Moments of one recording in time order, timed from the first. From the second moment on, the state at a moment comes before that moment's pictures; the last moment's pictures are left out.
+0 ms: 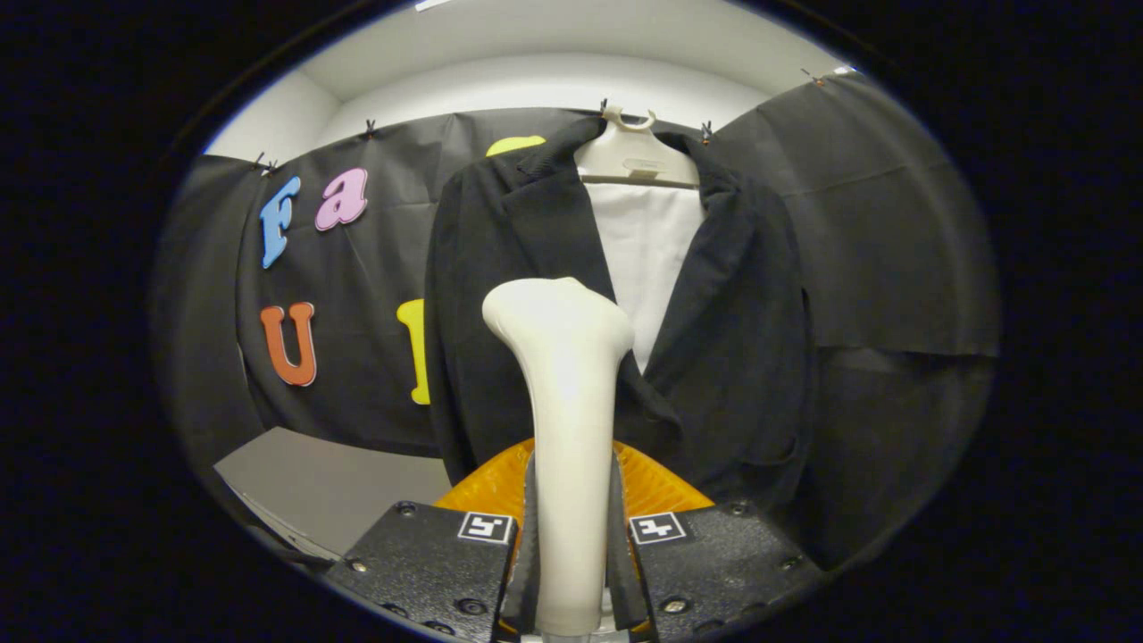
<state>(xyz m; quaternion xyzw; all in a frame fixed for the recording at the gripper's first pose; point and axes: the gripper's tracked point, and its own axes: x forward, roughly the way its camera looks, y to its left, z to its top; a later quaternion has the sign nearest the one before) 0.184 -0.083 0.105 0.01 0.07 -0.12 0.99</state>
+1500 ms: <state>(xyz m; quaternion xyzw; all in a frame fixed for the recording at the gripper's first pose) 0.154 -0.098 -0.067 0.01 0.20 -0.14 0.97</state>
